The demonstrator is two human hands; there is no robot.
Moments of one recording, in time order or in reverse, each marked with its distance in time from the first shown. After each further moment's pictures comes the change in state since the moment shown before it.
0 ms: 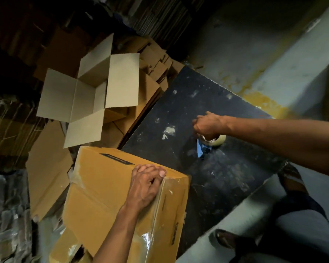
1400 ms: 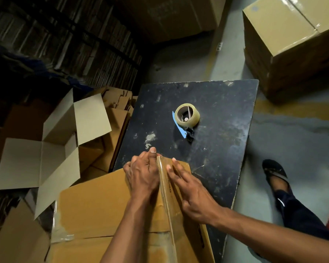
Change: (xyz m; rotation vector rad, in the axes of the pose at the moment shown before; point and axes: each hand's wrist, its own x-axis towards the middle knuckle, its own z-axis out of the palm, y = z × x) left_hand 0.009 -0.027 0.040 0.046 0.245 0.124; right_hand -0.025 -0.330 0.161 1.010 0.965 0.391
